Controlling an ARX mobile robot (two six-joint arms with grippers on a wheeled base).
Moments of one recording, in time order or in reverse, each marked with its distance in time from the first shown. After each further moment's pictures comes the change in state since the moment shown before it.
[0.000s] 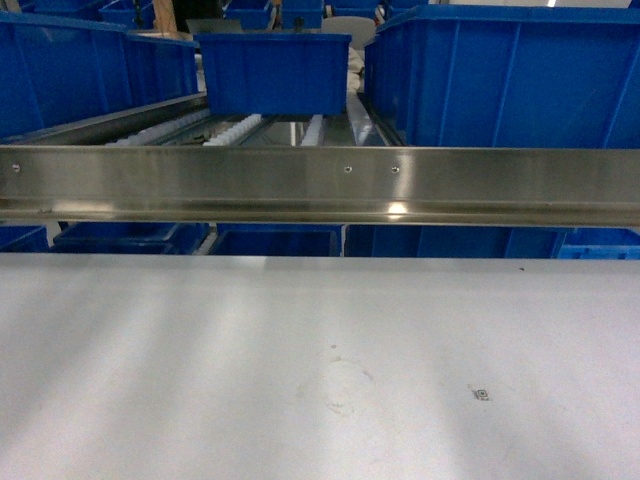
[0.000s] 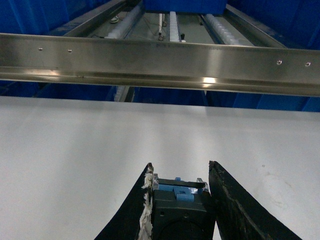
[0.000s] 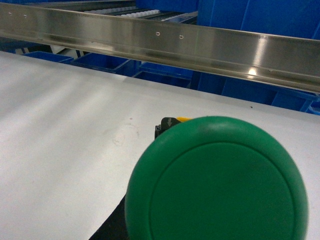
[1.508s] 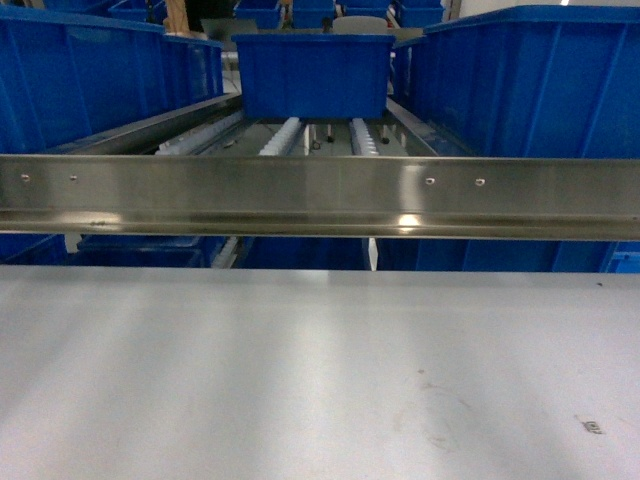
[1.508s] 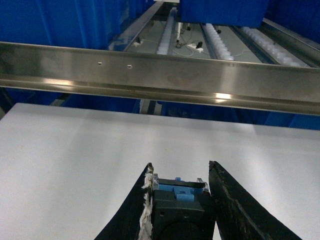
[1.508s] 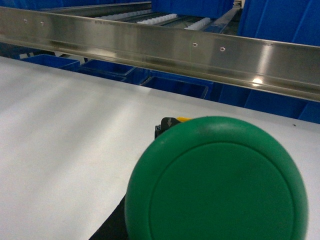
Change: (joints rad) left arm -0.017 -0.063 0.001 -0.051 -0.060 -0.019; right arm 0.000 0.000 0.000 0.000 0.003 0.000
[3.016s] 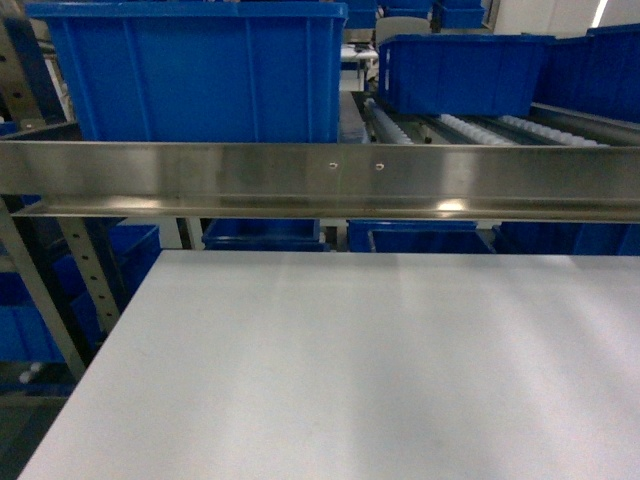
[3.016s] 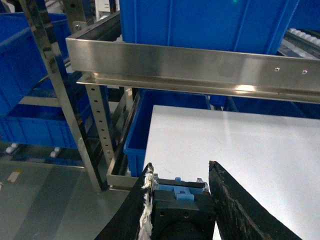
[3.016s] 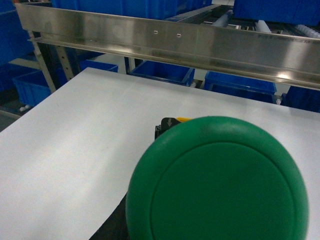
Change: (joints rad) left arm 0.000 -0.001 0.000 0.005 -0.001 0.000; right arm 0.000 -0.002 0.000 0.000 0.000 0.000
